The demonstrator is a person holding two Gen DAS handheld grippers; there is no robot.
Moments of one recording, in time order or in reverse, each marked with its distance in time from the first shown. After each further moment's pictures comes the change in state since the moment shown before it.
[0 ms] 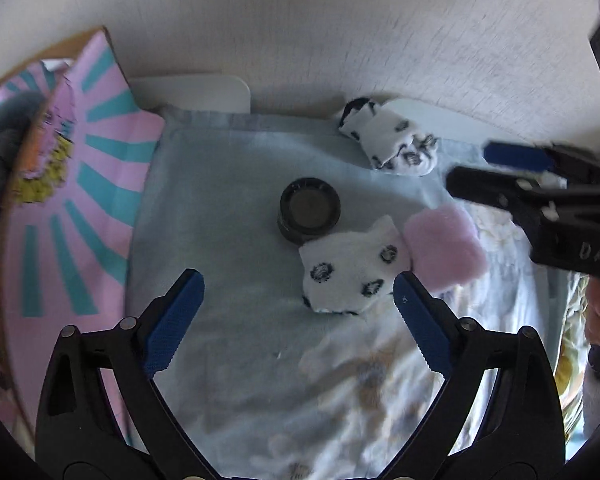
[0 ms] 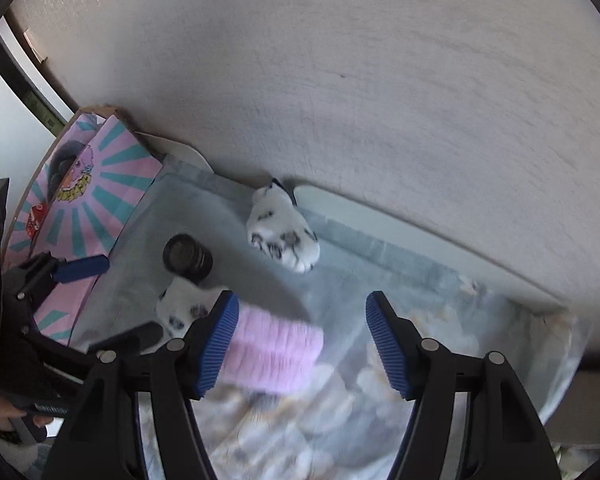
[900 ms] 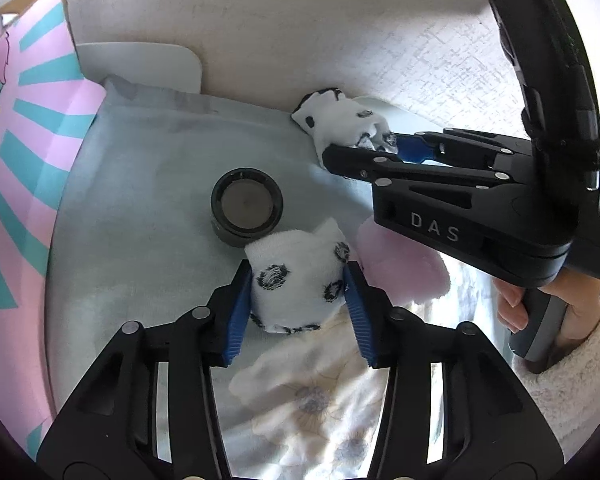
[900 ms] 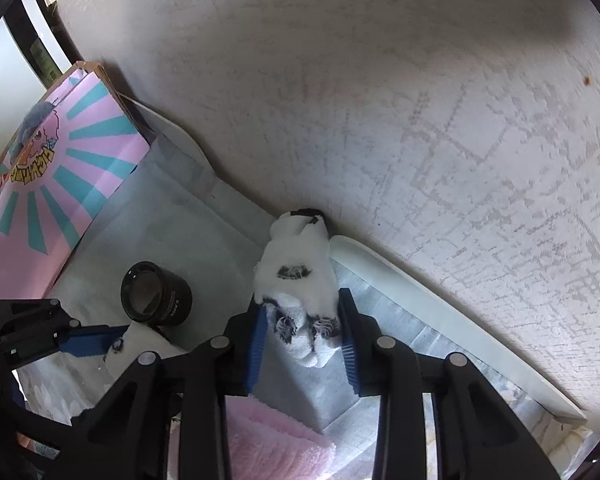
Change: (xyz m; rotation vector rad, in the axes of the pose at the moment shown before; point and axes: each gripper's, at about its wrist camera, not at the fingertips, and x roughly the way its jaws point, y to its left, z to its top) left arm 0.010 -0.012 -0.004 -0.094 0.002 -0.192; right arm 0.059 0.013 0.023 -0.166 0.015 0.010
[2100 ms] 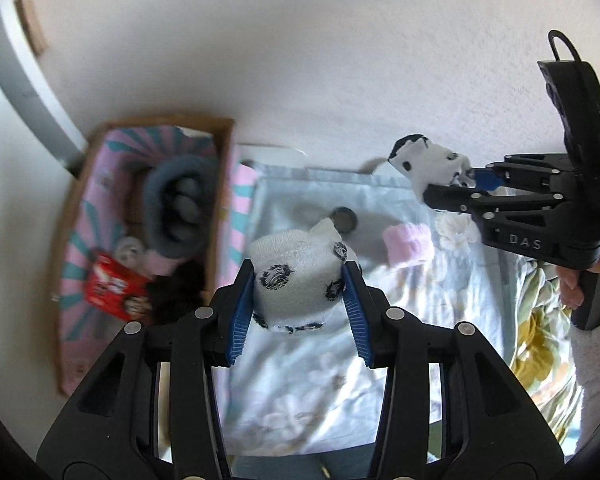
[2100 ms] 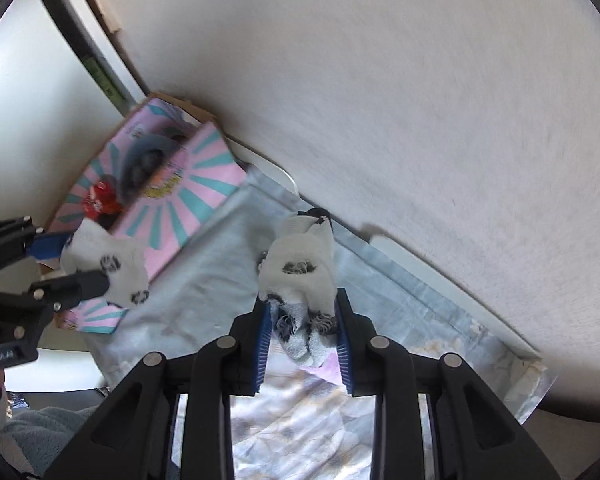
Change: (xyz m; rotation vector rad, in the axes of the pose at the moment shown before) left arm -0.180 0.031 0.010 0.097 -0.087 0.195; right arm -0.141 0.044 0.006 0.016 0.023 0.031
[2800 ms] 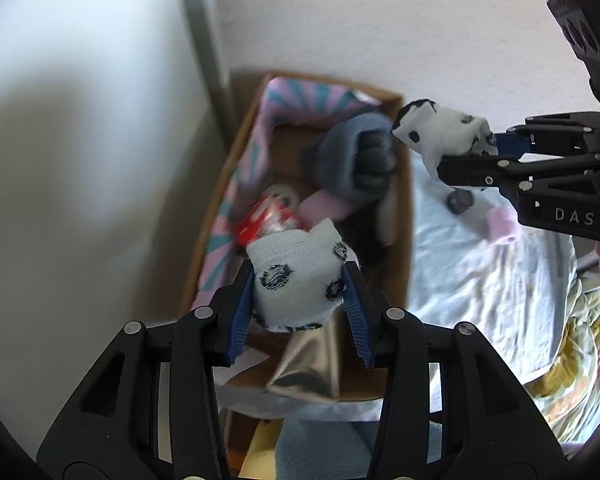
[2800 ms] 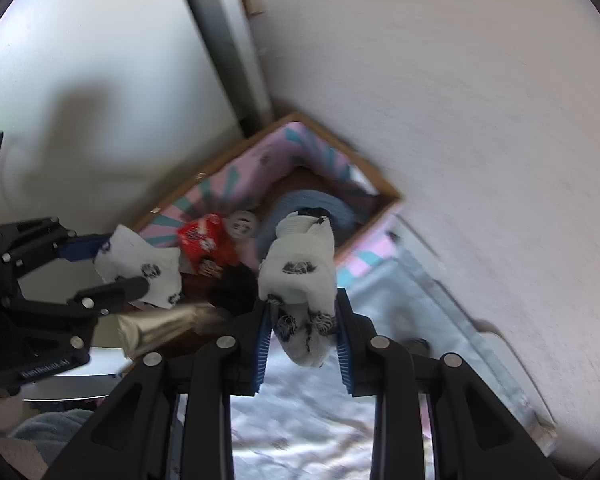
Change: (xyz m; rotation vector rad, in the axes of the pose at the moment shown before) left arm -0.034 0.142 -0.052 -0.133 0.028 0.148; right arm 0.023 0.161 0.076 -0.191 0.013 0.097
